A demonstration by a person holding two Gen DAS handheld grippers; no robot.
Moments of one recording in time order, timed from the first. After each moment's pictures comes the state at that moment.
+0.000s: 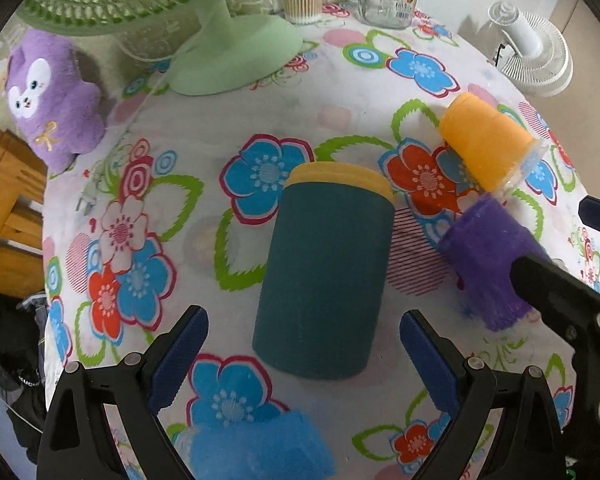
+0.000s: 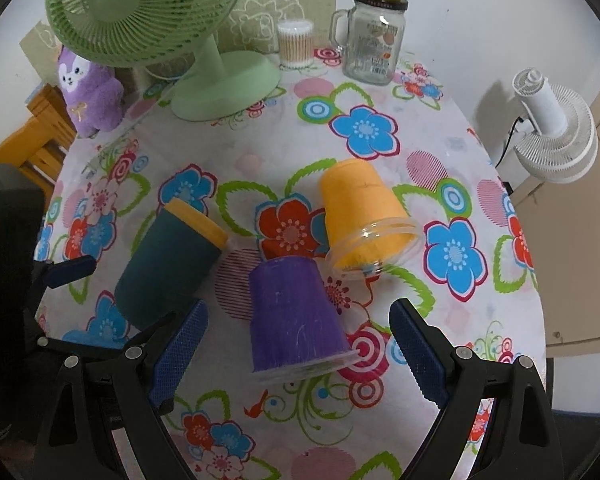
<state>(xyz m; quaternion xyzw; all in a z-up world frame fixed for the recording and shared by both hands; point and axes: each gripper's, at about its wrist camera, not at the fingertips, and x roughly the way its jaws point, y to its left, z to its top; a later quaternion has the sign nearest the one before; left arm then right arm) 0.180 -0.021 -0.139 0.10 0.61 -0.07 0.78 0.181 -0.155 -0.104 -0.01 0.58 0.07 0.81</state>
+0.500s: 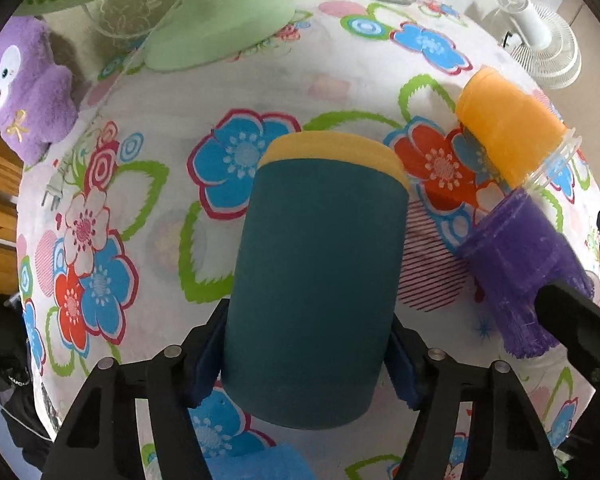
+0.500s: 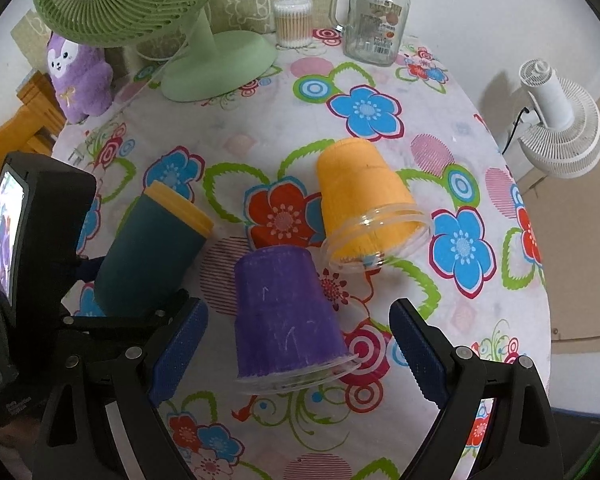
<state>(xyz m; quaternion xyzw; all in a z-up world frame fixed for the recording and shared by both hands) 0.194 -0.033 -0.171 0.09 0.63 -0.07 0.77 0.185 -0.158 -0.122 -0.02 0.59 0.07 0.80</state>
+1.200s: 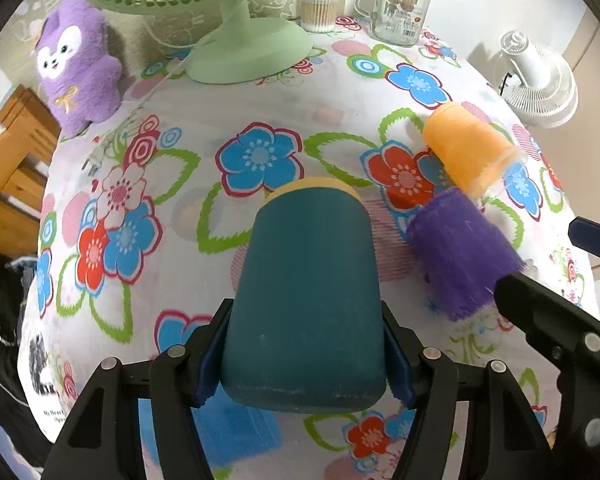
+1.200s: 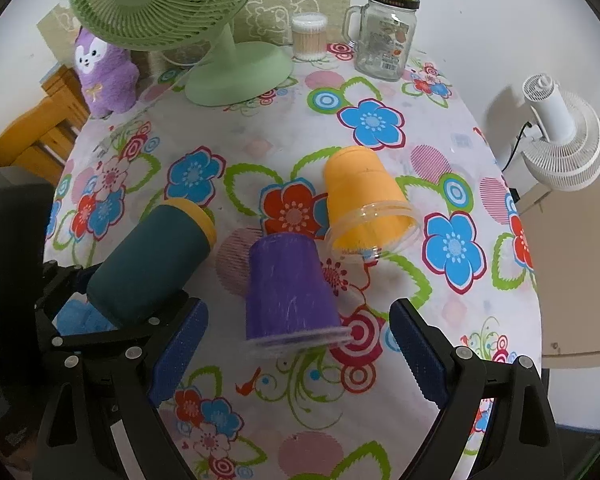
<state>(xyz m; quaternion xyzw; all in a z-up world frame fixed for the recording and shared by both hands) 0.144 -0.029 -0.131 0.03 0.60 -0.04 0.80 0.160 -0.162 -0.096 -0.03 0.58 0.10 0.81</state>
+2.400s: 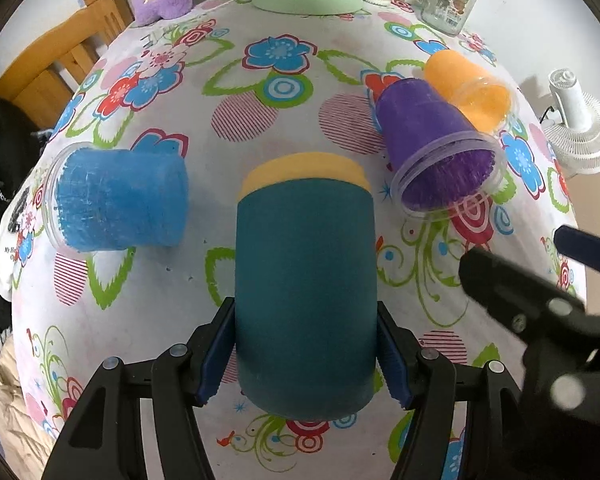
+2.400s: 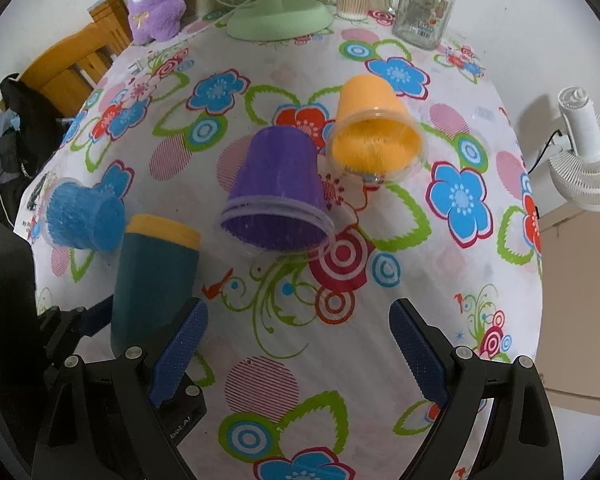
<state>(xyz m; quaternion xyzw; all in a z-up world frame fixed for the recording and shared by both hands) 0.057 -0.080 -0.157 -0.09 0.61 0.09 0.78 0.115 -0.191 -0.126 -0.10 0.61 0.18 0.76</state>
